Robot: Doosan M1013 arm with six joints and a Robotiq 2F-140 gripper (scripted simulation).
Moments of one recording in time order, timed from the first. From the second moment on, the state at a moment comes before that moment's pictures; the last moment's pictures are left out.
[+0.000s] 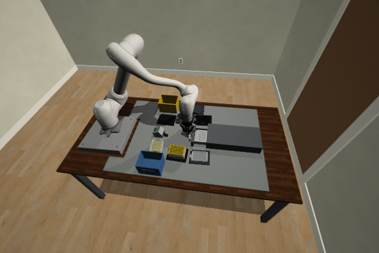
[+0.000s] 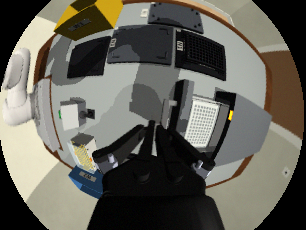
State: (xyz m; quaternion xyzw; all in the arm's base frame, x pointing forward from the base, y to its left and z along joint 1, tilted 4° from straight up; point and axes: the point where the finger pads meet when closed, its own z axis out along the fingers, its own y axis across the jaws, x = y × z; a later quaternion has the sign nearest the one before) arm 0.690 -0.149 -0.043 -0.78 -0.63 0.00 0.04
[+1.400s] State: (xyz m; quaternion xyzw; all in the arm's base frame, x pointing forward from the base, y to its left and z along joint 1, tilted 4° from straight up) arm 0.739 -0.159 -0.045 -0.78 -0.63 0.00 0.04
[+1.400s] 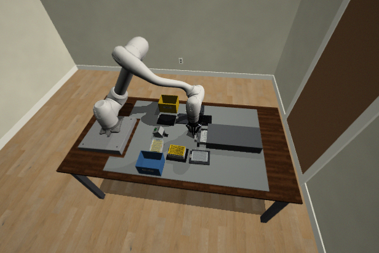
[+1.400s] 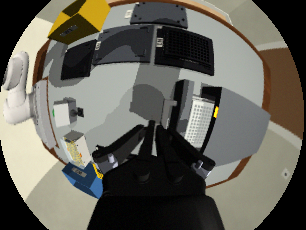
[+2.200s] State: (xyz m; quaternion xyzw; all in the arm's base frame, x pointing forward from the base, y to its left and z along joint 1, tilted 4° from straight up) arm 0.766 -0.165 -0.047 -0.78 -0.63 0.00 0.04
